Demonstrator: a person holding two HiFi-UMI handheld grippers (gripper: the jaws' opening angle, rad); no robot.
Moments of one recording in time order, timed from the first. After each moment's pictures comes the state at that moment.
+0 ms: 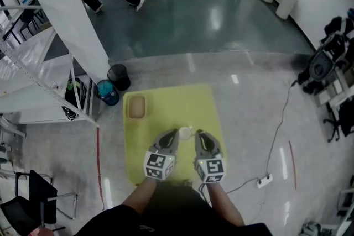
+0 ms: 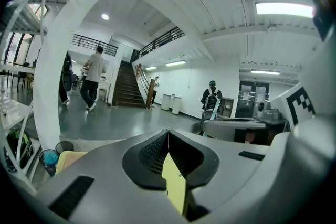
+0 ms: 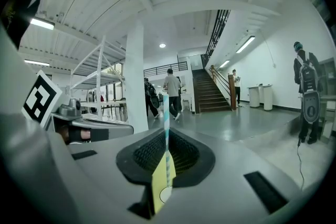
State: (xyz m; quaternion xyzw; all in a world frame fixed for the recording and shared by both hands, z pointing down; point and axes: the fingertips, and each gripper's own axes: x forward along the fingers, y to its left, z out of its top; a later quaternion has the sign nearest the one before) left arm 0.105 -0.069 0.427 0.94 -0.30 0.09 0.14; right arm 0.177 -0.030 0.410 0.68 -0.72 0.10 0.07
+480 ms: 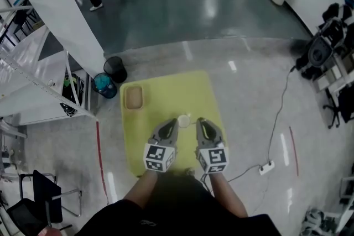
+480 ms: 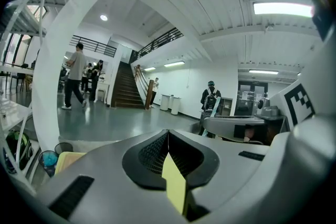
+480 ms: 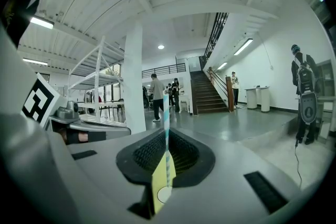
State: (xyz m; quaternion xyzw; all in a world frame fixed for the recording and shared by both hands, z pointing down) left arm 0.111 -0.059 0.427 0.94 -0.30 0.09 0.13; right arm 0.188 -0.020 0.404 0.69 -0.71 0.10 0.06
